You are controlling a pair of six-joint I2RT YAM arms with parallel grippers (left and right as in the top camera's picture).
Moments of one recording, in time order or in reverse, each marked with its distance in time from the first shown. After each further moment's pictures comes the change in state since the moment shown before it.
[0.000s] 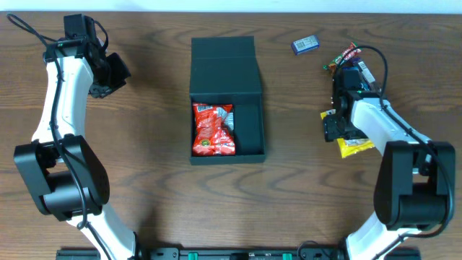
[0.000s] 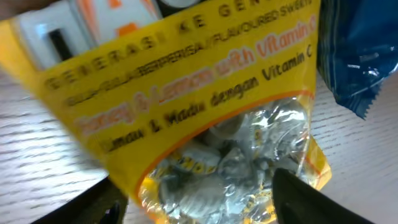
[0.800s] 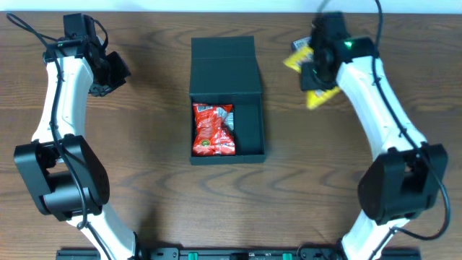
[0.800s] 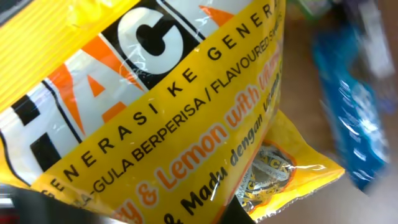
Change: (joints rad) left arm 0.000 0.000 0.000 0.015 0.000 0.000; right arm 0.230 0.061 0.636 -0.310 -0.235 0.174
